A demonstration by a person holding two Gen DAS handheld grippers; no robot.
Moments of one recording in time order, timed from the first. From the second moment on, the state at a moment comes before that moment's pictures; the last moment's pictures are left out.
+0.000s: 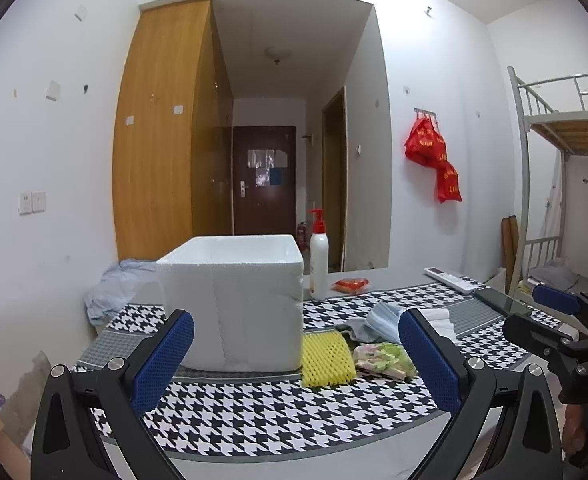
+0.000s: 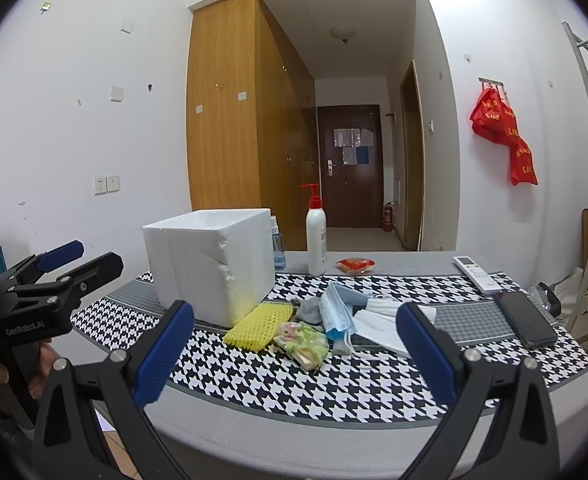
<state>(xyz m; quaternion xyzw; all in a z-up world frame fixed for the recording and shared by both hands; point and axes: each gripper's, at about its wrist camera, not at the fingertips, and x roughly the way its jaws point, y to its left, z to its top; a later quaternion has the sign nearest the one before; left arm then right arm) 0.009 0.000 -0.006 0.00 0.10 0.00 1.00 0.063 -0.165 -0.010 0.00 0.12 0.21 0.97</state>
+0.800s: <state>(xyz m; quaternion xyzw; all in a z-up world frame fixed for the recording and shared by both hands) 0.008 0.000 -0.005 -0.01 0.10 -0.02 0.99 0.062 -0.169 -0.009 0.00 0.12 0.20 0.97</state>
